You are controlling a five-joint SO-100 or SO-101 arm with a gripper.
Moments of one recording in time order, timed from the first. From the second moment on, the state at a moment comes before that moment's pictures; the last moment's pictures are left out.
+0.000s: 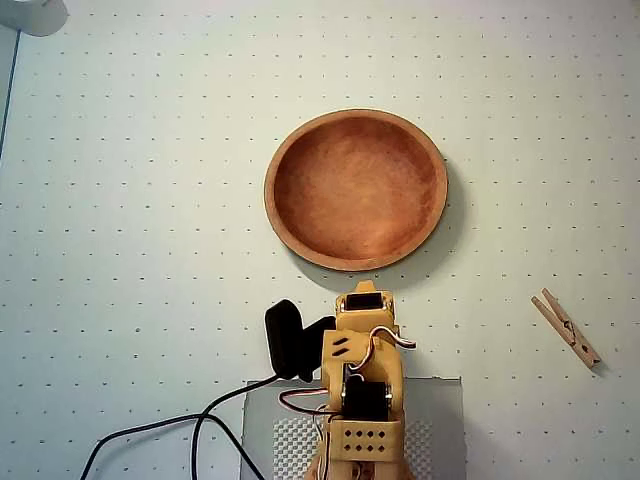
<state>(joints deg) 1.5 196.5 180.3 58.5 -3.9</state>
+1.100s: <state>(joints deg) 12.1 139.4 103.9 78.4 -50.5</state>
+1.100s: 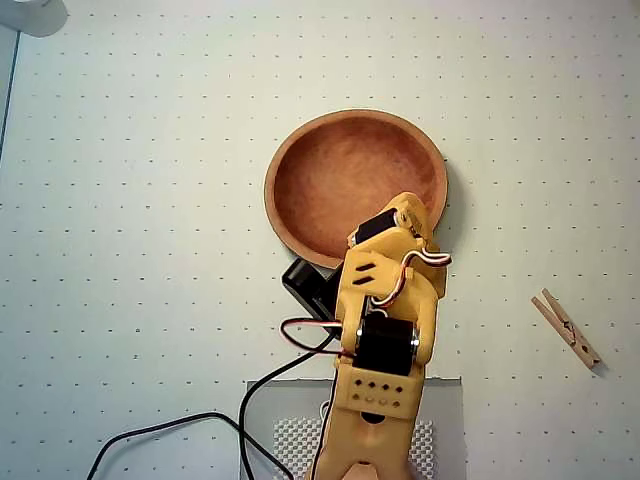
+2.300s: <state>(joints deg) 49.3 96.0 81.2 96.9 -84.6</state>
